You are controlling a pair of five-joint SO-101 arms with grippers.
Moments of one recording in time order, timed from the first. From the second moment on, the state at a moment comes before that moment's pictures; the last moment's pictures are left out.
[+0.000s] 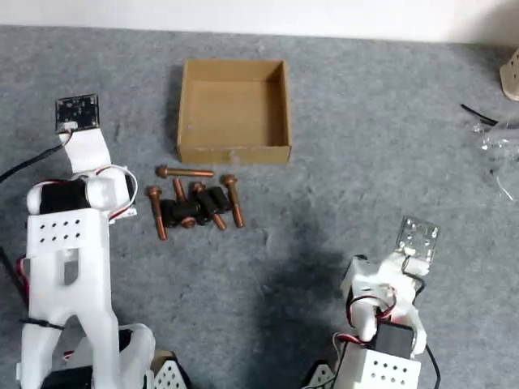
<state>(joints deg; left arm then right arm) -15.9 -32.3 35.6 68.4 10.1 11.8 -104.6 95.6 64.2 -5.1</state>
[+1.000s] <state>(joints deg) -19.0 -31.6 50.8 48.3 10.9 -31.4 -36.4 43.4 57.4 2.1</state>
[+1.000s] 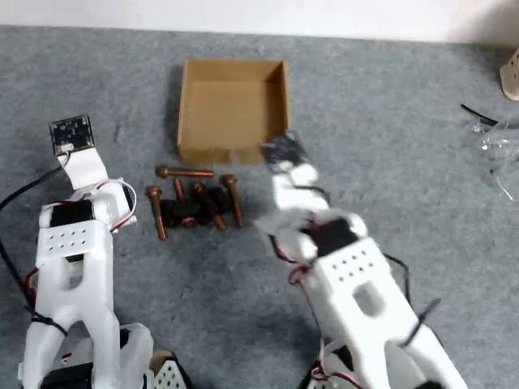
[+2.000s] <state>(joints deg) -22.0 -31.6 52.4 45.4 10.9 -44.8 11.2 10.3 50.0 -2.3</state>
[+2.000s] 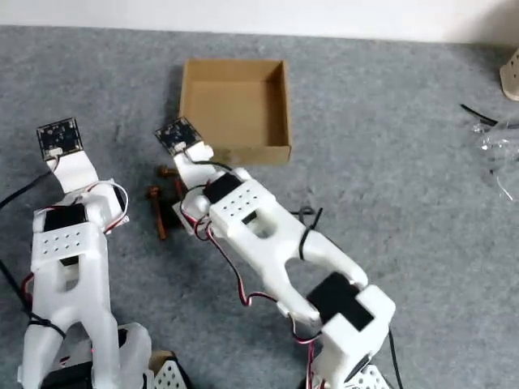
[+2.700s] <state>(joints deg) -22.0 -31.6 52.4 45.4 10.9 -44.8 15.0 10.3 44.9 -2.3</state>
